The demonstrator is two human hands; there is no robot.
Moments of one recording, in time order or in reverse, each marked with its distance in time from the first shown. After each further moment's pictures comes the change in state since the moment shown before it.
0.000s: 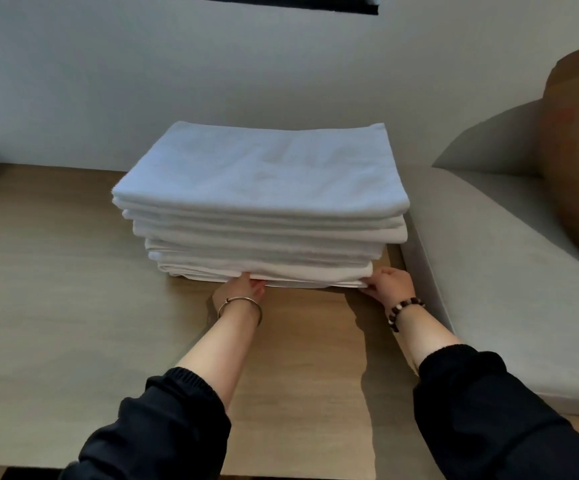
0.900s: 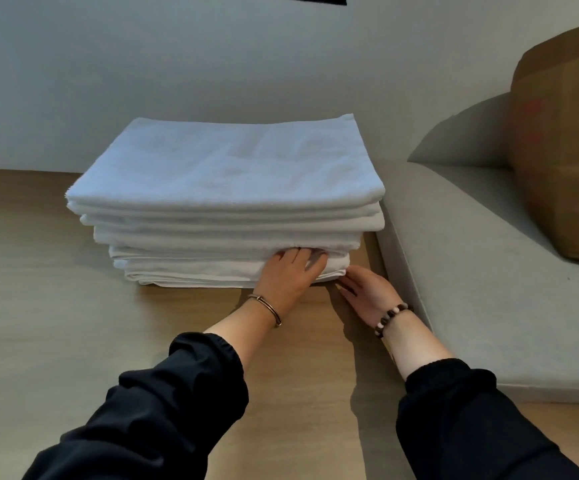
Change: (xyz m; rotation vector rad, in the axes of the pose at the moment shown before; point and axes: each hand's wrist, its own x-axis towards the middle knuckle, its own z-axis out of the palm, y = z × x) left_hand 0.005 -0.036 0.068 1.362 -0.166 2.125; right_hand 0.000 0.008 -0.007 0.340 -0.286 0.048
